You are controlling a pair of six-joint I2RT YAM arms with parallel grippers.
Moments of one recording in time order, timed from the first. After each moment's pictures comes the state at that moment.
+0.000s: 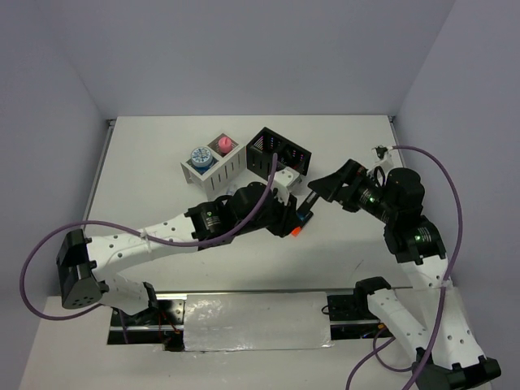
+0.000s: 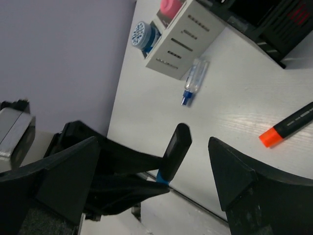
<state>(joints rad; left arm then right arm) -1.13 1.41 1.23 -0.24 -0.10 -0.43 0.19 0.71 0.96 -0.54 -0.42 0.76</state>
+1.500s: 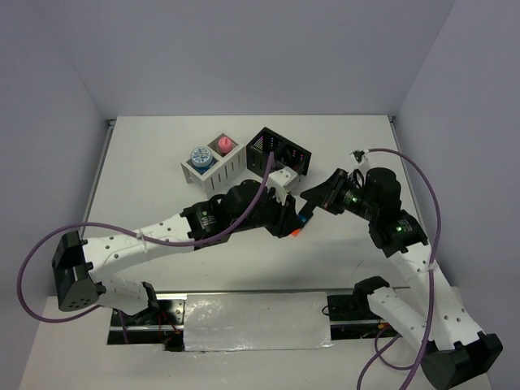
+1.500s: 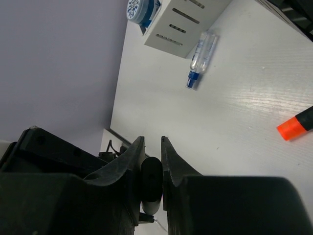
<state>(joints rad) -1.10 1.38 1.19 -0.17 0.03 -0.42 0.30 0.78 0.84 -0.41 -0.42 0.82</state>
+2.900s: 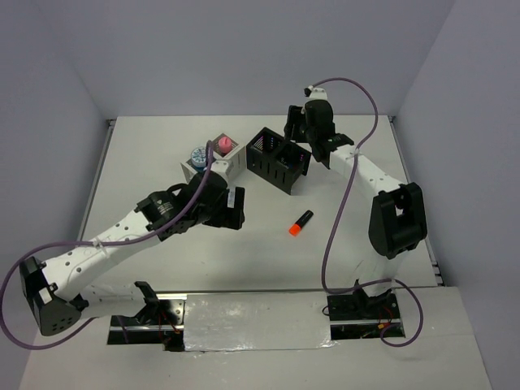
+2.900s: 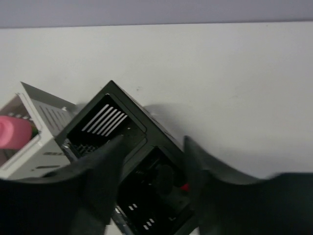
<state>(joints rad) -0.85 1.17 1.16 -0.79 -0.23 -0.58 0.35 1.76 1.43 -0.08 0.12 0.29</state>
